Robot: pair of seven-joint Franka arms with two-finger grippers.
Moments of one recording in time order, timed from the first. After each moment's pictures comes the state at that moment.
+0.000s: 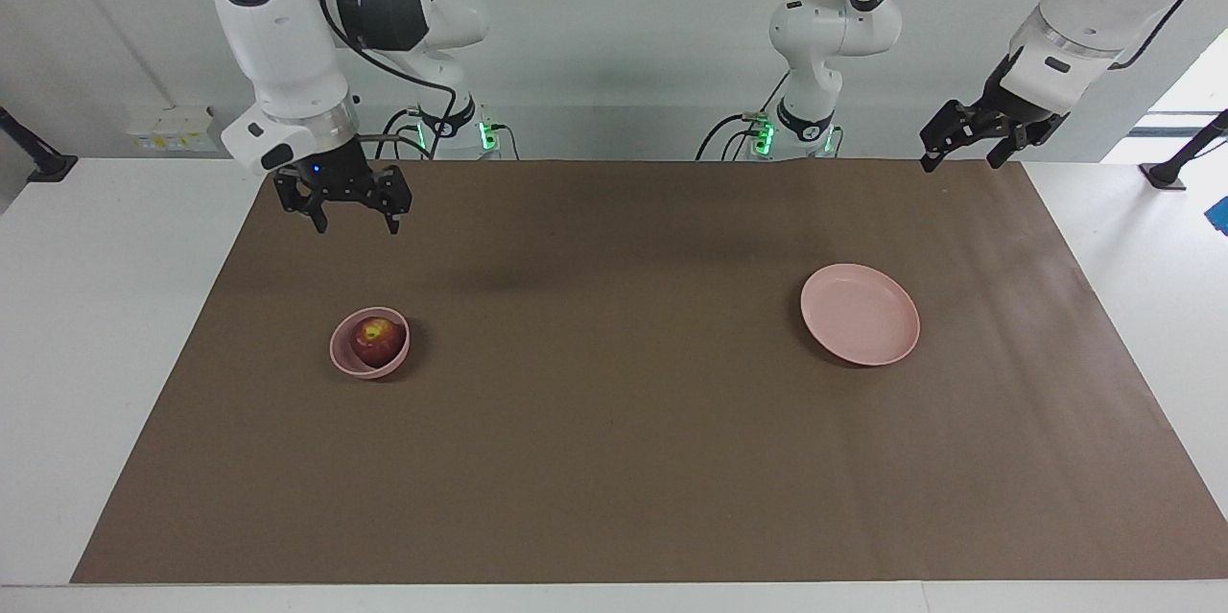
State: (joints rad) left arm -0.04 -0.01 -0.01 -1.51 -0.06 1.42 -0.12; right arm 0.17 -0.05 -0.11 -1.78 -0.05 1.74 0.07
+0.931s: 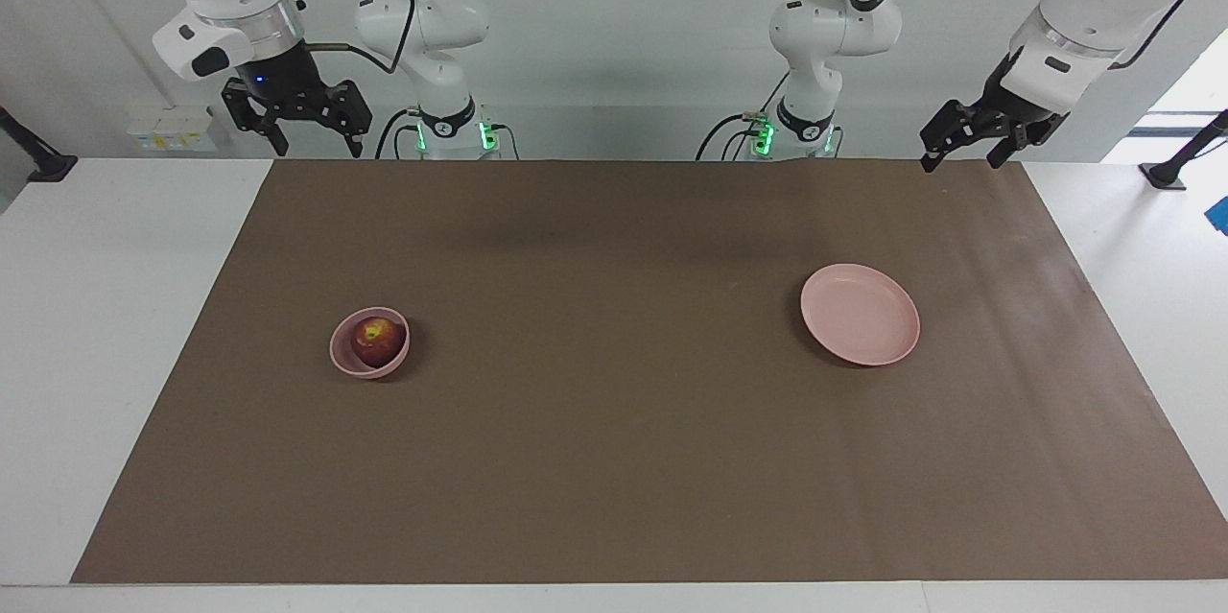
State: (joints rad) left arm -0.04 -0.01 -0.01 -1.51 -0.06 1.42 -0.12; right arm 0.09 -0.11 -0.11 -1.63 -0.01 1.51 0.03
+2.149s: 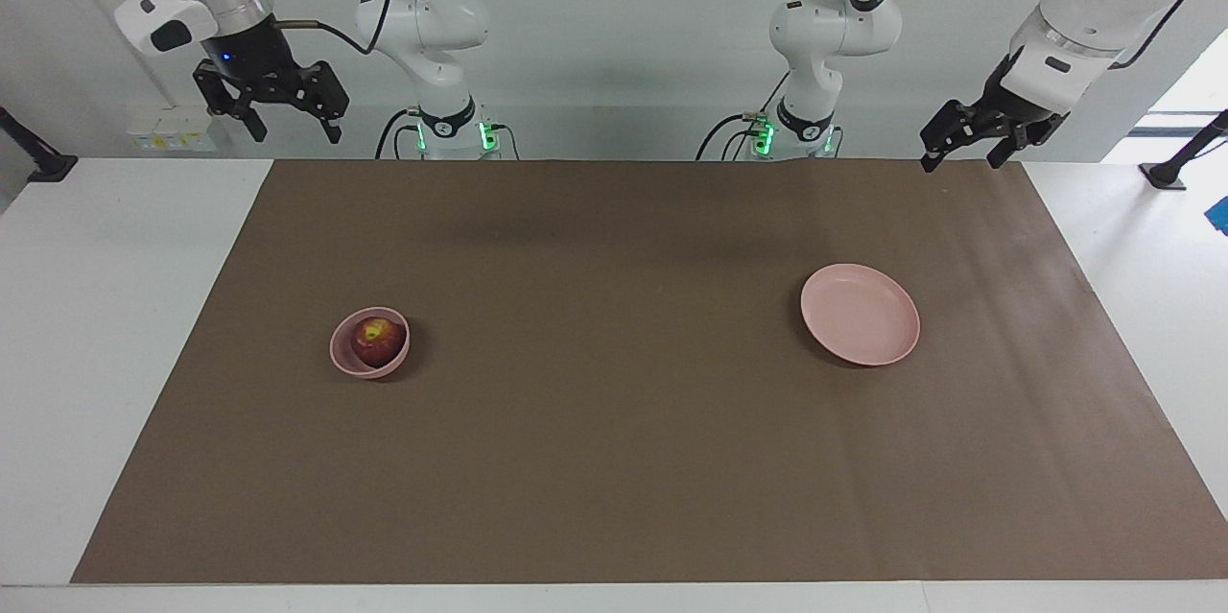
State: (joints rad) left arm -0.04 -0.01 -0.01 -1.51 -0.06 1.42 -0.12; right arm 0.04 -0.11 -0.09 -1.60 -0.01 1.48 0.00
